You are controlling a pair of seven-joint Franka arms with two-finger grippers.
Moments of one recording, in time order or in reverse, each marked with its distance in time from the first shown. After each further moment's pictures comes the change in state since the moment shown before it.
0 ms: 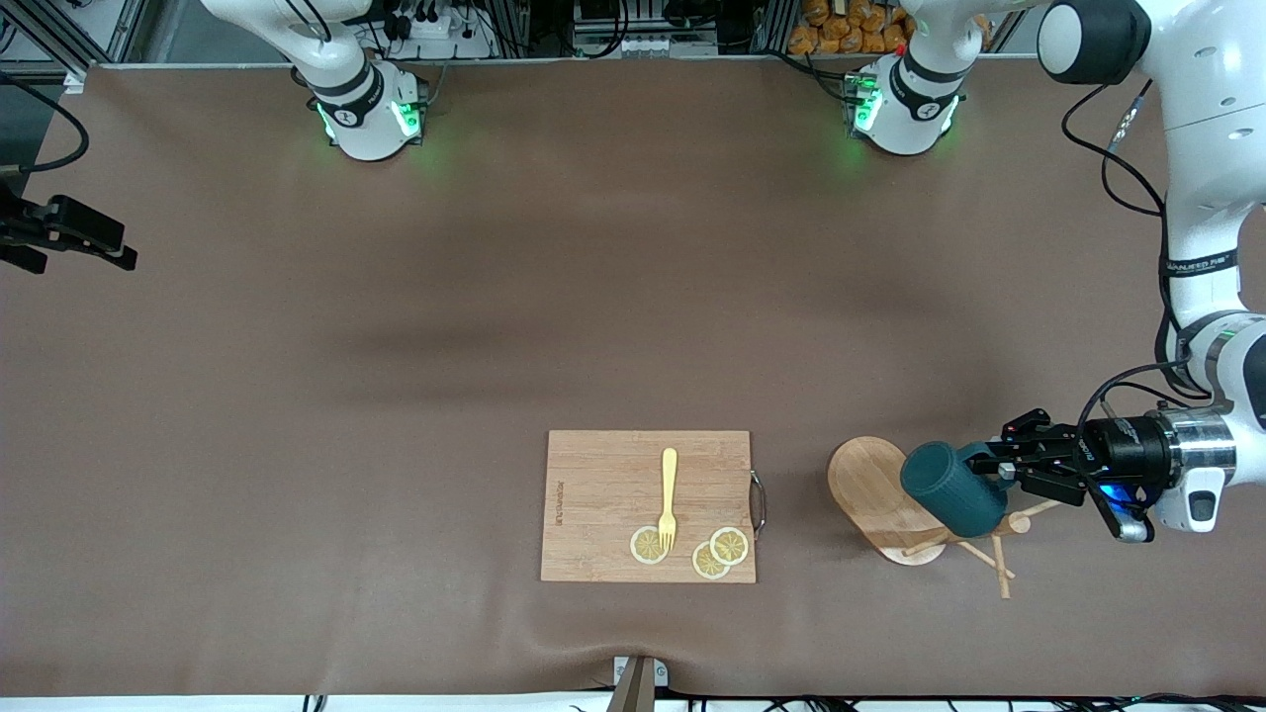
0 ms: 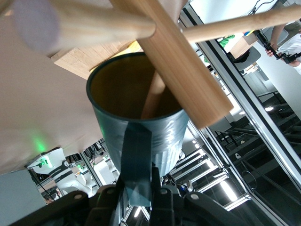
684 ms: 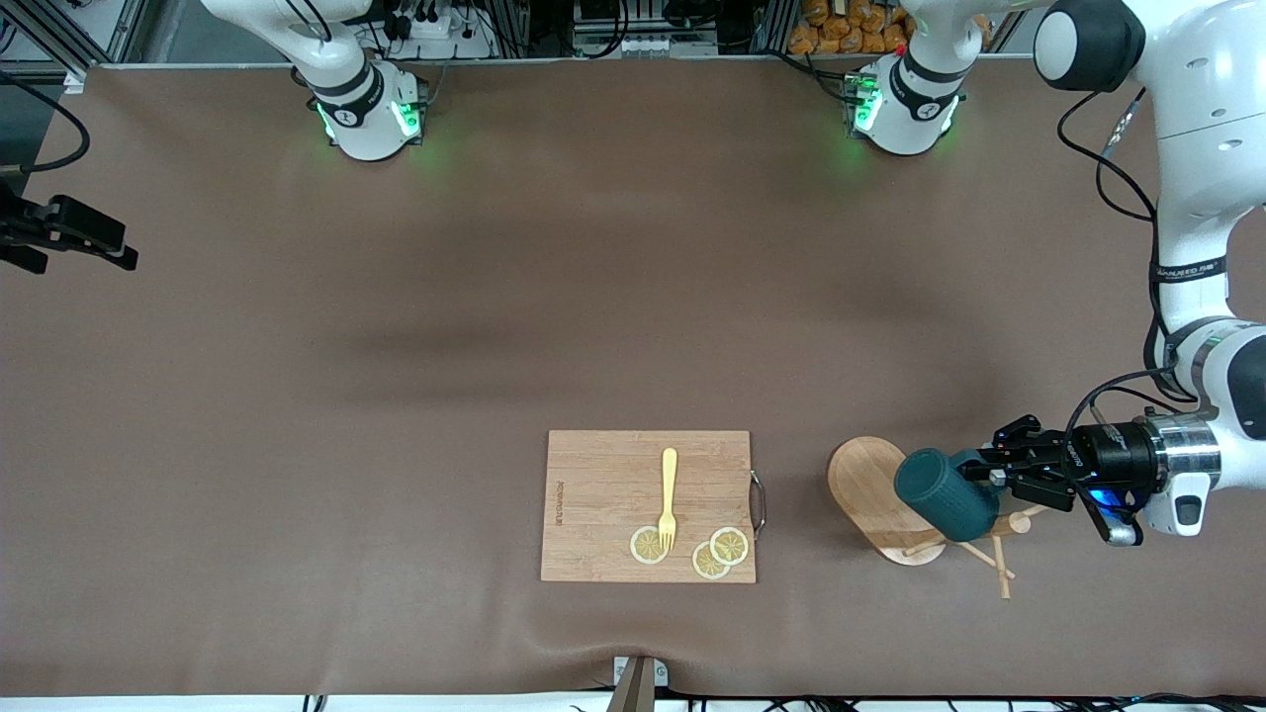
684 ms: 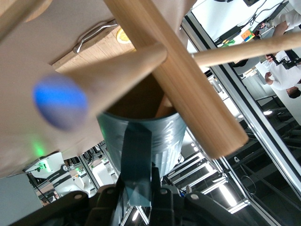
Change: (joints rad) left arm -0.004 0.019 -0.003 0.001 0.000 0.025 0.003; right arm 0.000 0.000 0.000 0.000 0.000 0.000 0.000
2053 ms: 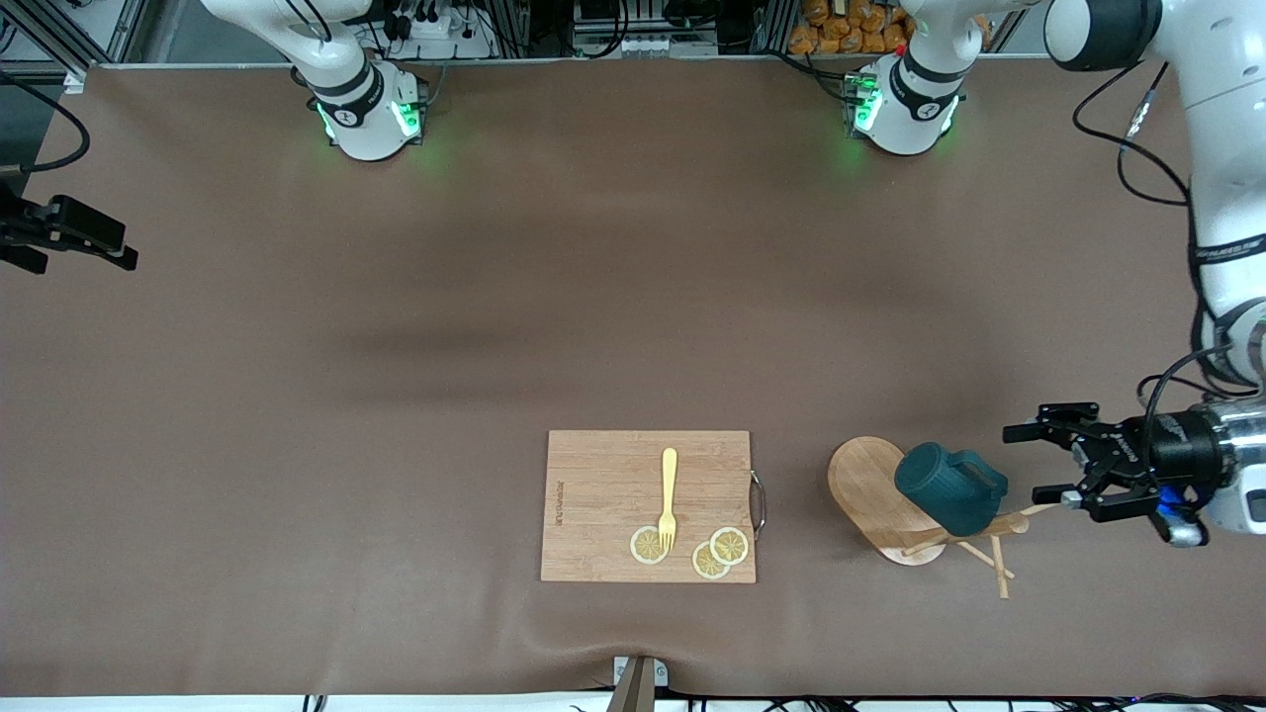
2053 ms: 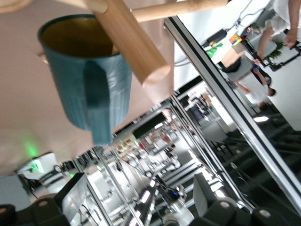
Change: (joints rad) left arm 0.013 -0.091 0.014 0.041 0.055 -0.001 -0.094; right arm 0.000 0.000 0.000 0.000 0.000 0.001 0.000
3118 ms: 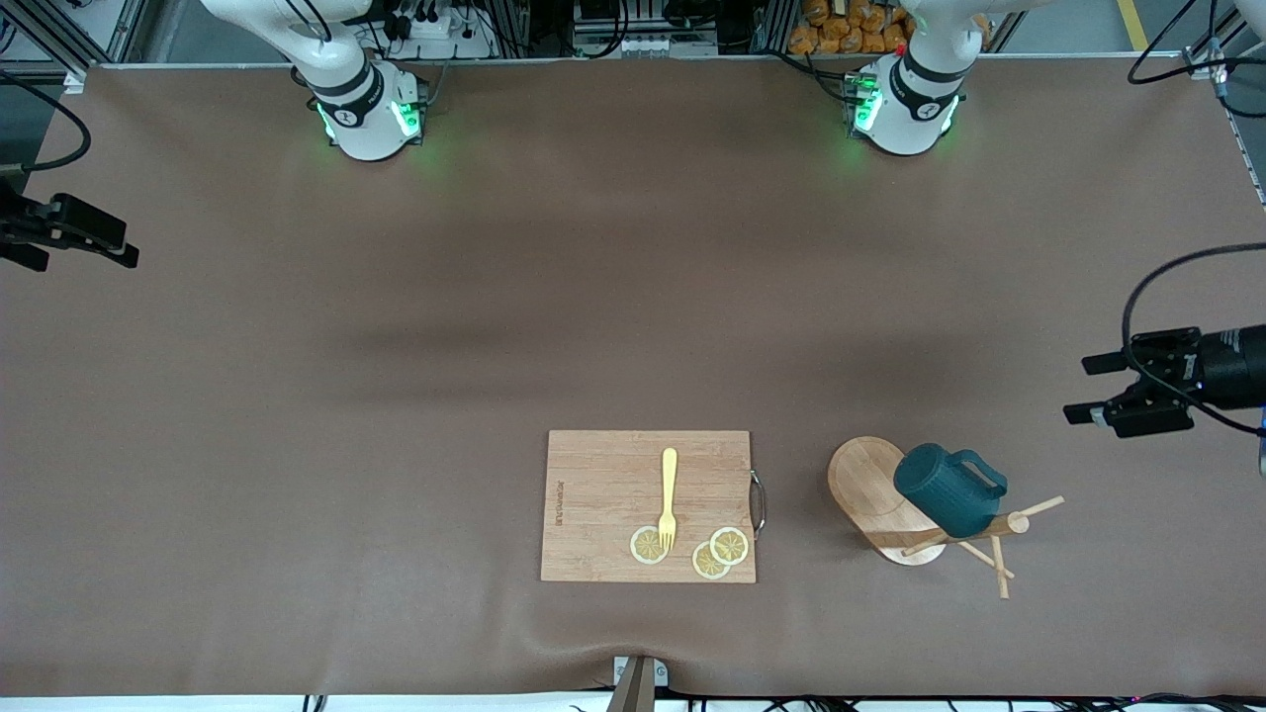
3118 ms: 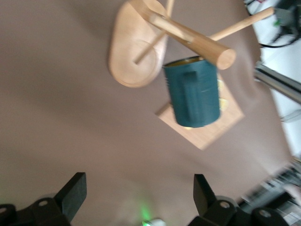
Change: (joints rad) left arm -0.071 -0.253 -0.017 0.002 0.741 0.000 0.000; right arm 0.000 0.000 0.000 0.000 -0.001 -0.014 0.000
